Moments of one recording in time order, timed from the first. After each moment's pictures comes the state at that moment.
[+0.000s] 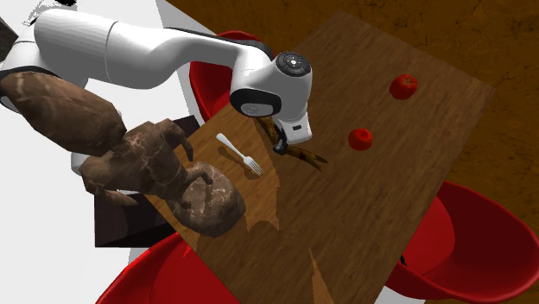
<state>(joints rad) -0.22 0.14 -0.12 -1.82 -0.03 1.98 0.49</state>
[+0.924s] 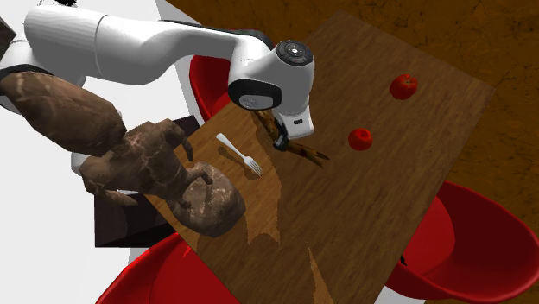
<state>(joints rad) -0.22 0.13 -0.12 -1.77 -0.03 1.92 0.49</state>
